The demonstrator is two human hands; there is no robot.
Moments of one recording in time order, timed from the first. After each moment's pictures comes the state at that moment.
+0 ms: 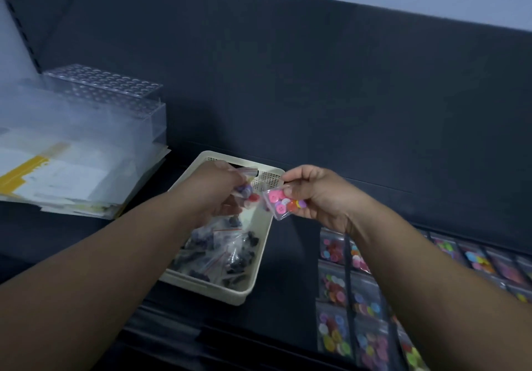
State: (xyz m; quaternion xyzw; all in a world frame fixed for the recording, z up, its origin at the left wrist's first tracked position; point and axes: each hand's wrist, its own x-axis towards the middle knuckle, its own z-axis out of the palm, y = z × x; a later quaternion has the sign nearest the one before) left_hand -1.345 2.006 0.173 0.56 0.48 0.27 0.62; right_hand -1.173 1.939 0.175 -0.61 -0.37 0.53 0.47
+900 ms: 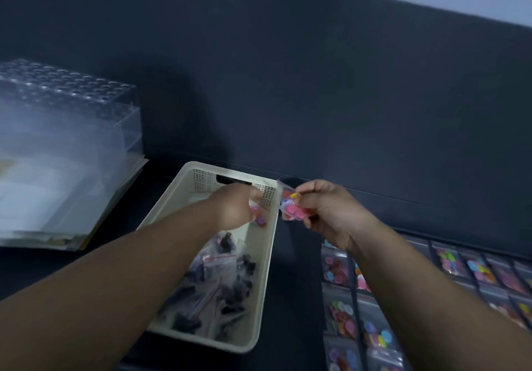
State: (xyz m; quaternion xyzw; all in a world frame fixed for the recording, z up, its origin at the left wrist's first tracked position) left_hand -1.292 2.085 0.112 0.86 0.40 0.04 0.30; right_hand -1.153 1.971 0.150 -0.68 -0.27 0.44 0.51
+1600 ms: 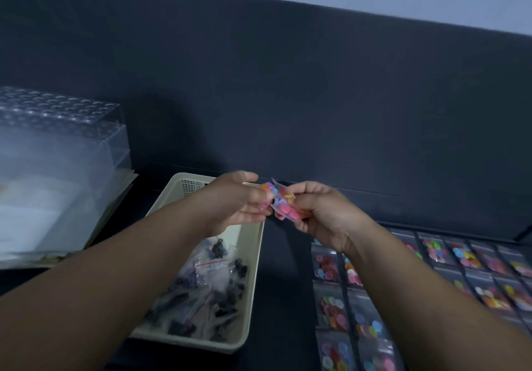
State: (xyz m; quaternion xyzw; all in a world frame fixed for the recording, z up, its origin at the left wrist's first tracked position) left_hand -1.295 2.043 0.168 0.56 0.35 0.18 0.73; right_hand -1.148 1.949 0.161 -0.60 -0.29 0.50 0.55
